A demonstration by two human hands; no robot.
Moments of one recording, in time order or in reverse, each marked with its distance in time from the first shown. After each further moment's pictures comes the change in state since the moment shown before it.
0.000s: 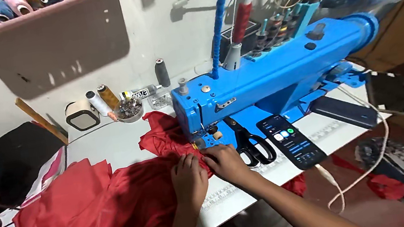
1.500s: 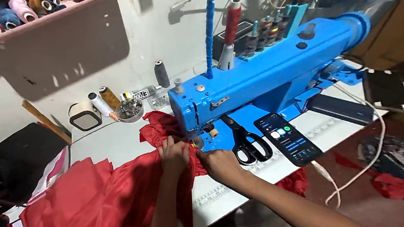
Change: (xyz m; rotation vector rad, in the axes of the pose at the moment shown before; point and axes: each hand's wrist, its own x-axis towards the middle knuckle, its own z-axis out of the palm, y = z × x) left_hand 0.069 -0.034 -0.017 -0.018 -0.283 -0.094; right_hand -0.005 -0.019 0.011 -0.319 0.029 -0.043
